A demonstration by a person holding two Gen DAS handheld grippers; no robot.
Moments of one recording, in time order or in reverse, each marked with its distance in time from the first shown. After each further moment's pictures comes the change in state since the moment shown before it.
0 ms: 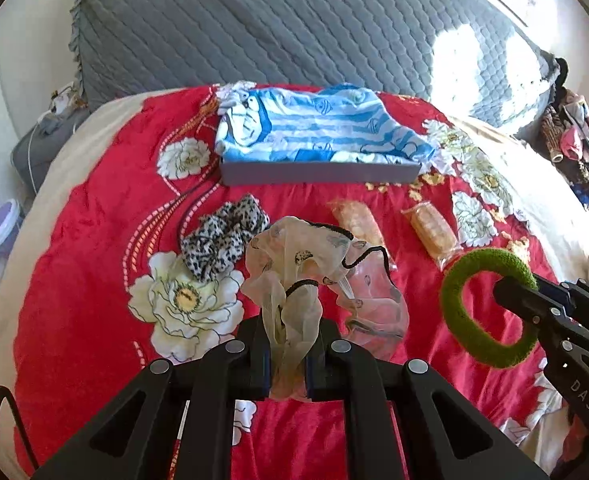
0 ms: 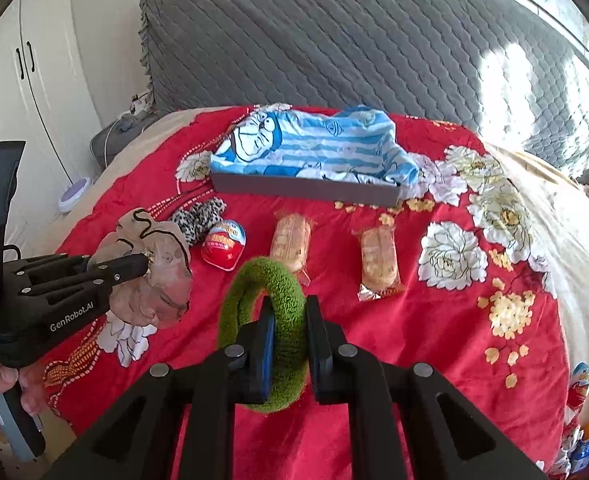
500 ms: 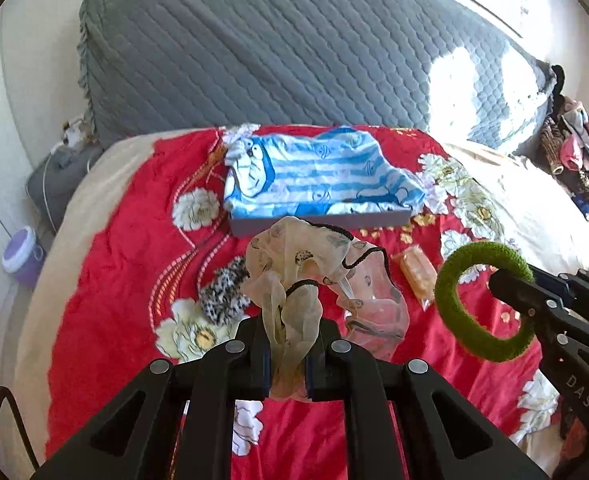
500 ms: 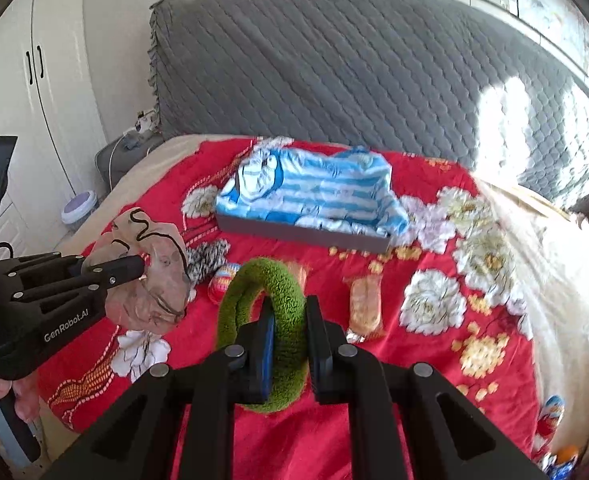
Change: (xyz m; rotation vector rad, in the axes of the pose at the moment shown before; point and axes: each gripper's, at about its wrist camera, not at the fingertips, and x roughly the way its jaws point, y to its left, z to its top) left arm -0.050 -0.016 0.039 0.028 -0.078 0.040; right arm -0.038 0.004 0.041 -0.038 -0.077 -0.021
